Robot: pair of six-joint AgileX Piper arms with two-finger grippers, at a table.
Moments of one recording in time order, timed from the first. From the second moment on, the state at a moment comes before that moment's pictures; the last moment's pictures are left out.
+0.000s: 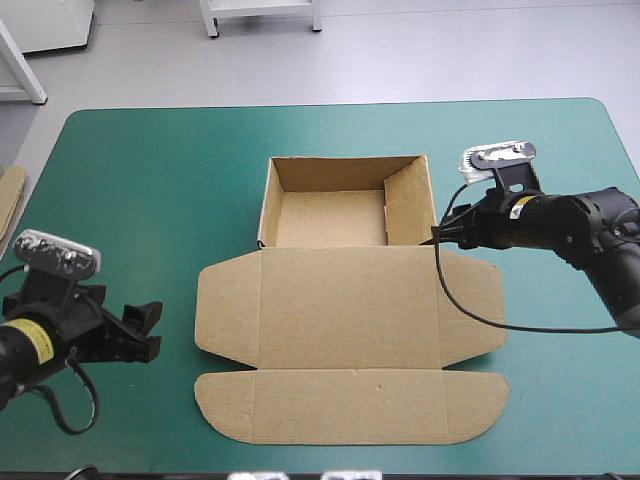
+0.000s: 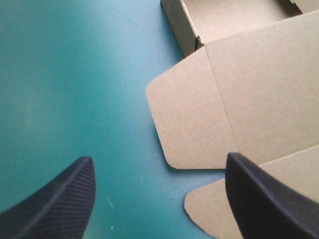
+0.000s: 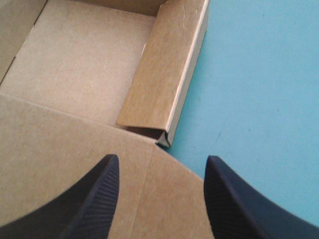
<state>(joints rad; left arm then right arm) -0.63 0.76 -1.14 0.24 1.25 -0.27 0.28 1.25 -1.25 0.13 0.88 -0.03</state>
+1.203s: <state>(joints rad) -0.63 0.54 -0.96 0.27 1.25 -0.27 0.28 2.03 -1.83 0.09 1.10 -0.01</state>
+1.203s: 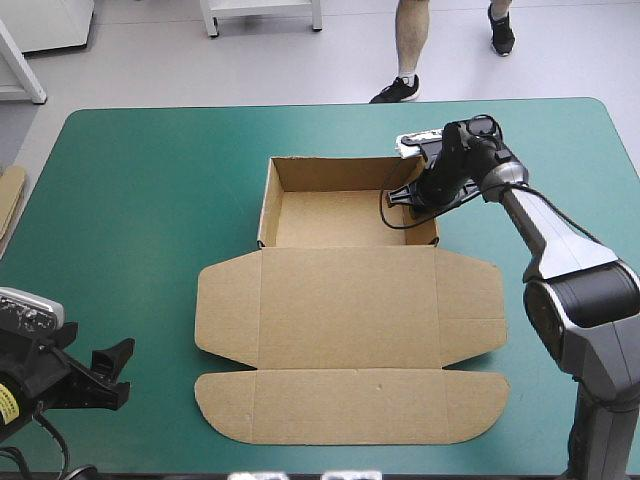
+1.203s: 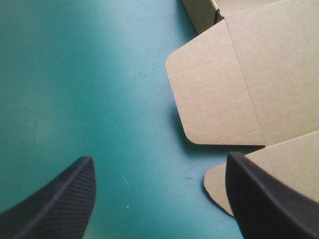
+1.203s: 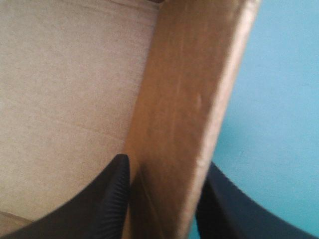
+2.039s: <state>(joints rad) -0.63 0.54 -0.96 0.28 1.25 -0.25 0.04 1.93 -1.84 -0.11 1.16 -0.02</state>
